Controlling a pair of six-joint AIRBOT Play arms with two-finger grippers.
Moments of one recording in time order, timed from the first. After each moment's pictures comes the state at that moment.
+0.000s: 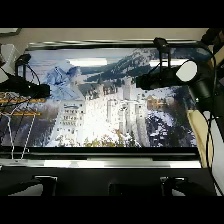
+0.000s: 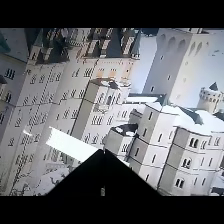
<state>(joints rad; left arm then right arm) 0.04 -1.36 1.46 1.33 -1.29 -1.47 0.22 -1.33 1.49 -1.19 1.07 1.46</state>
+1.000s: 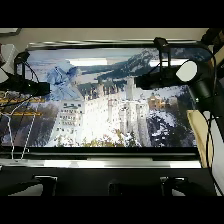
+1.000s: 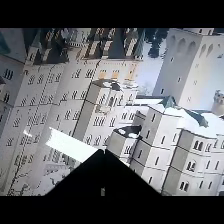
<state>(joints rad) 0.04 -1.36 1.46 1.33 -1.22 -1.47 0.22 -1.33 1.49 -1.19 1.07 1.46</state>
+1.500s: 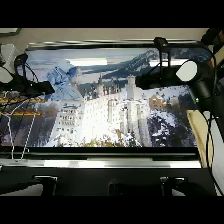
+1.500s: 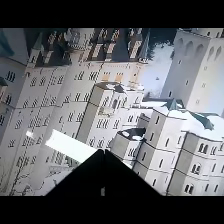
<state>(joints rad) 0.04 -1.43 1.47 1.41 -1.17 -1.63 0.22 -1.33 1.49 -1.18 1.06 1.46</state>
